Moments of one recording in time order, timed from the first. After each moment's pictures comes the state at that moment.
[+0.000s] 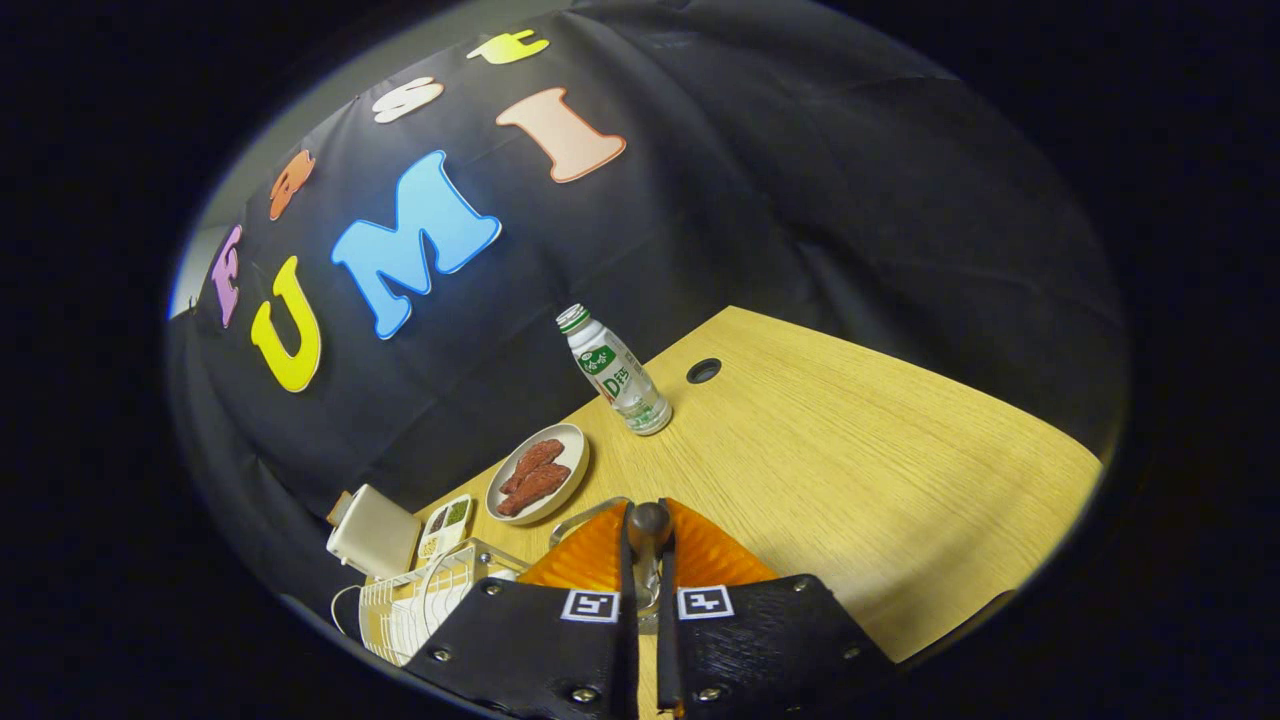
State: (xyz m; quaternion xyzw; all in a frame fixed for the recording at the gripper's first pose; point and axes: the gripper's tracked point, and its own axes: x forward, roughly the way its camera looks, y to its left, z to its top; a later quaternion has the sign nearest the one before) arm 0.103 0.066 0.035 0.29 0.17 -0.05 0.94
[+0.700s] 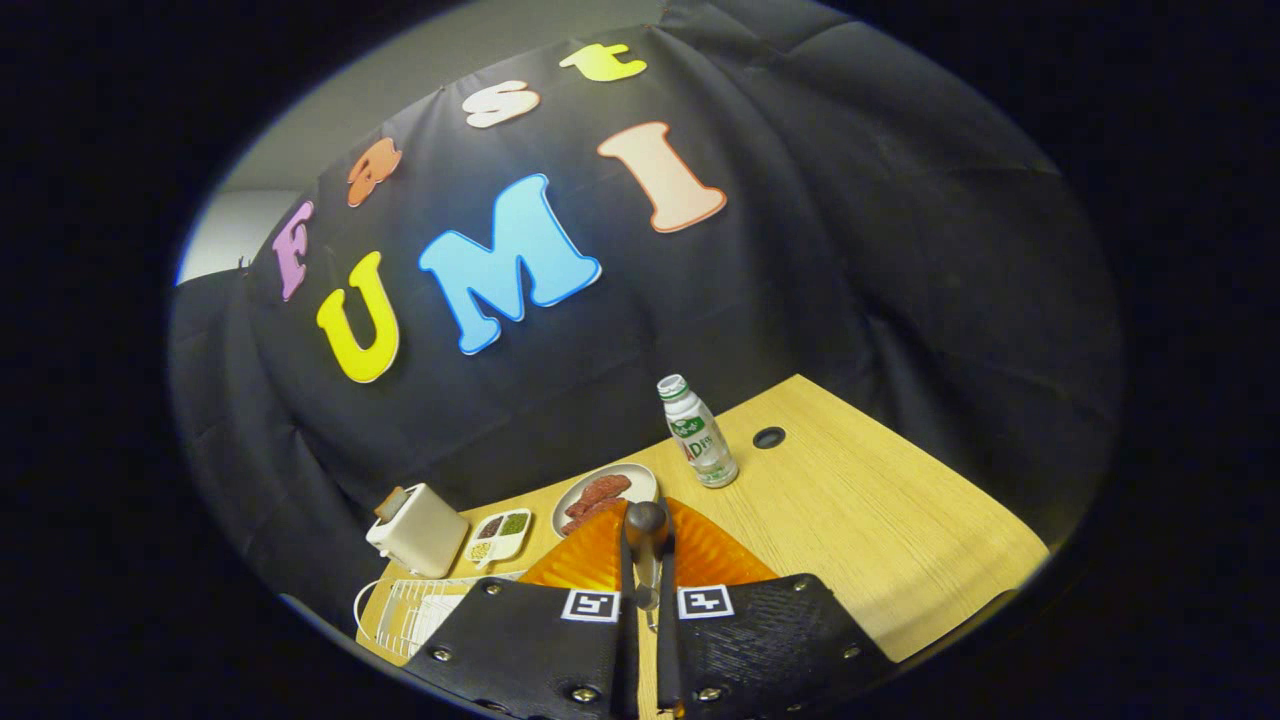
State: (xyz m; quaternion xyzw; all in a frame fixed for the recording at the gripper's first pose) arm 0.072 0.096 0.163 0.22 0.11 0.02 0.97
